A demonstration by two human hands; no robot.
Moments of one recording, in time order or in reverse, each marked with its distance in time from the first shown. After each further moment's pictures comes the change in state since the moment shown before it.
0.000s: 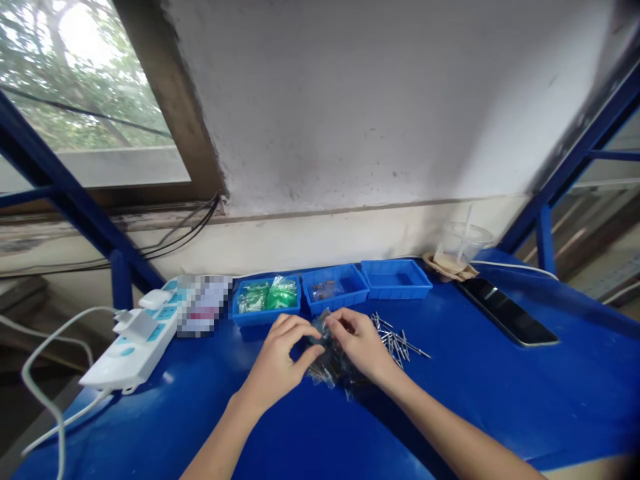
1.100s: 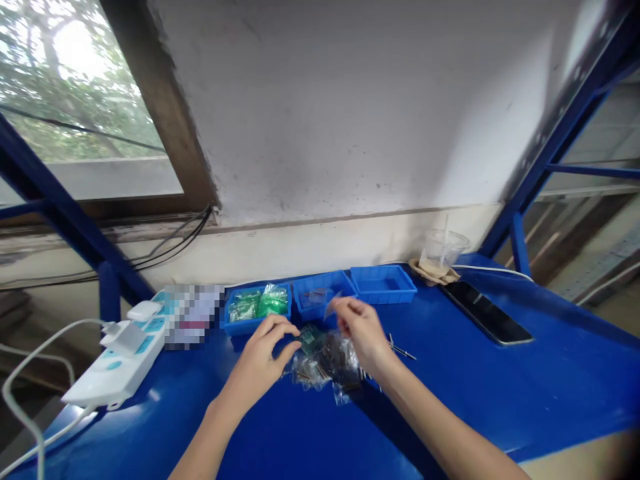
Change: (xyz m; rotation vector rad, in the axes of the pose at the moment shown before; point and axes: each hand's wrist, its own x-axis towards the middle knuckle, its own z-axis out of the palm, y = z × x) left_hand 0.002 -0.013 -0.011 0.155 -0.040 -0.096; right_hand 0.008 -0.012 -0.018 0.372 0.276 0.119
